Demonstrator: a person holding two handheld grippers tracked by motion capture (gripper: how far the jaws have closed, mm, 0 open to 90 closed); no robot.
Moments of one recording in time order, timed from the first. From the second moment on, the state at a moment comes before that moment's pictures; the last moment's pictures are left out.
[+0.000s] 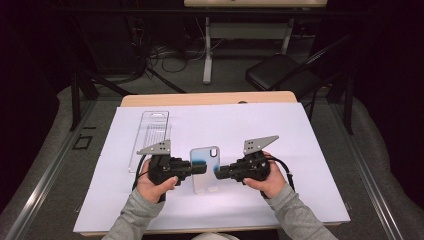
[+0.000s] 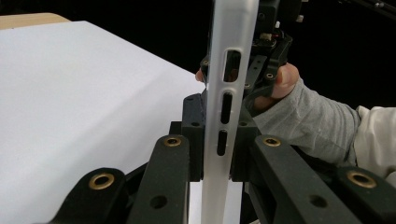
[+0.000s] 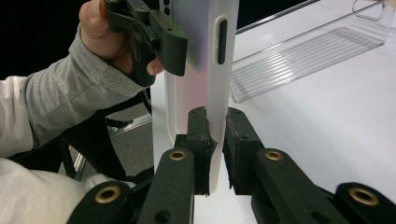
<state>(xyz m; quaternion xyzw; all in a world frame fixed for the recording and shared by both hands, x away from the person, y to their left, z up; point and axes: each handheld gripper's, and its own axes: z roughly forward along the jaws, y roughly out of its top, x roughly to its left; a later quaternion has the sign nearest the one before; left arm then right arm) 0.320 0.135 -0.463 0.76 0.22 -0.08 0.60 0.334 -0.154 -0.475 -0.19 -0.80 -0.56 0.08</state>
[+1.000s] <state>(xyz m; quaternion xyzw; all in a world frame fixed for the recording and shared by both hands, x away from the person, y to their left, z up) 0.322 0.137 -0.466 0.75 0.23 -0.08 0.61 0.333 -0.152 -0.476 -0.22 -0.80 -0.56 0.09</state>
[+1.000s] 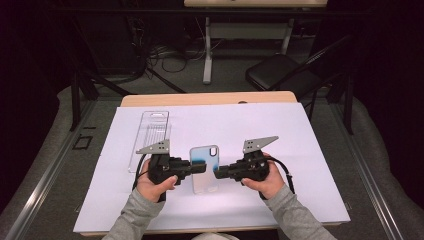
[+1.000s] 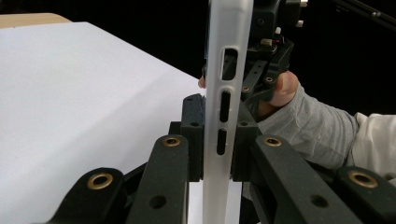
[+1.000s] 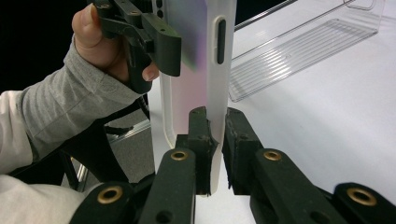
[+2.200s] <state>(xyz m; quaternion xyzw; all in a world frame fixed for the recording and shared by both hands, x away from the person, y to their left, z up) 0.322 0.135 -0.466 0.76 0.26 -0.01 0.59 0.334 -0.152 -0.480 -0.27 -0.80 -0.54 0.05</state>
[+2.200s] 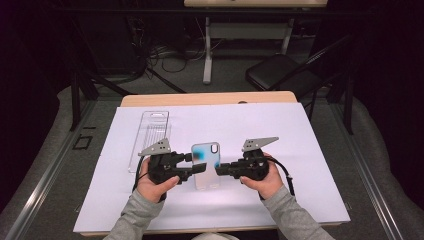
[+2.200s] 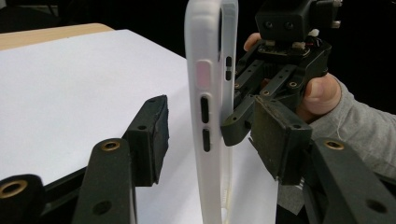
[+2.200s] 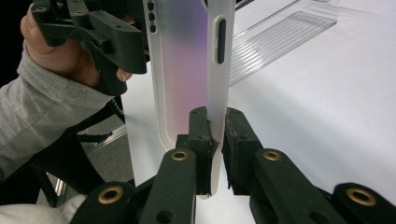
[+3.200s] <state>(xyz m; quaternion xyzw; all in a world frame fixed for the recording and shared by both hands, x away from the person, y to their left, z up) 0.312 0.139 -0.456 0.75 0.31 0.12 0.57 0.325 -0.145 -0.485 -0.33 -0.78 -0.53 -0.05</state>
